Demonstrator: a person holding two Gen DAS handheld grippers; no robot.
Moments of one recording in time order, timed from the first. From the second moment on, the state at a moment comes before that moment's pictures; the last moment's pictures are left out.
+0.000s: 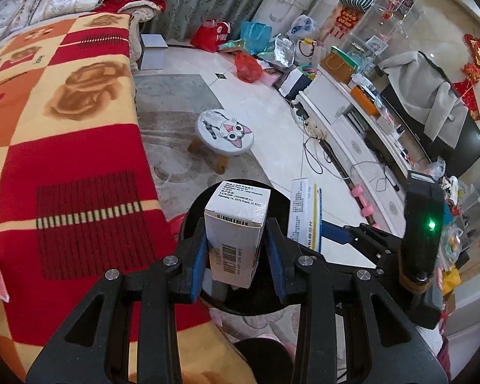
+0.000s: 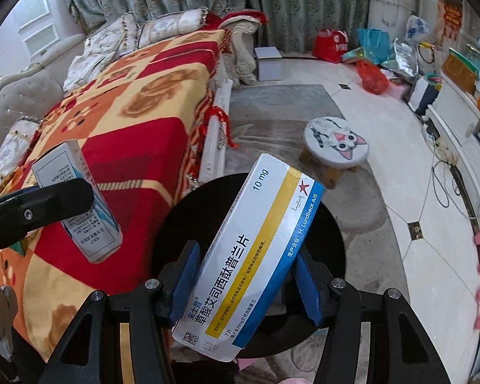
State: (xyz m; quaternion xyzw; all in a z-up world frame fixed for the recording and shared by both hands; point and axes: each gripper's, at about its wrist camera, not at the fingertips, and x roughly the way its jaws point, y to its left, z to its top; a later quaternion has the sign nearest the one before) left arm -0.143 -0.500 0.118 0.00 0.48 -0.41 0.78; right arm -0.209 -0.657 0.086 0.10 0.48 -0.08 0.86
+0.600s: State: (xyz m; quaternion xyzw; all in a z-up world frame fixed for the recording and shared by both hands) left arm -0.136 -0.494 0.109 -0.02 0.49 -0.41 0.77; right arm -0.215 -0.664 0.085 0.11 0.47 -0.11 0.87
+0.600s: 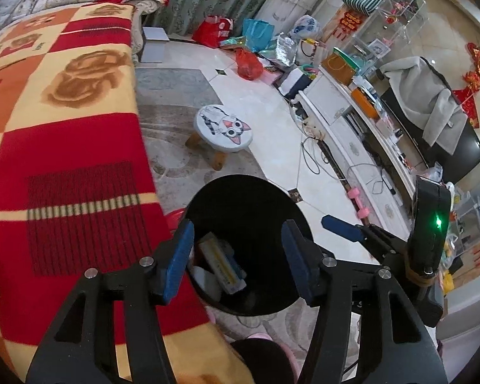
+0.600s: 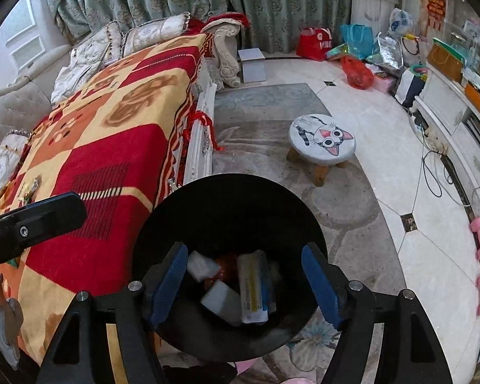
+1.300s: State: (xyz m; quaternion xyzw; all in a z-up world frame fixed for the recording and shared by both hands) left arm -0.146 -0.379 0.144 -0.01 0.42 -0.32 0.85; right arm -0.196 -0.568 0.110 0.07 0.45 -0.05 0.89
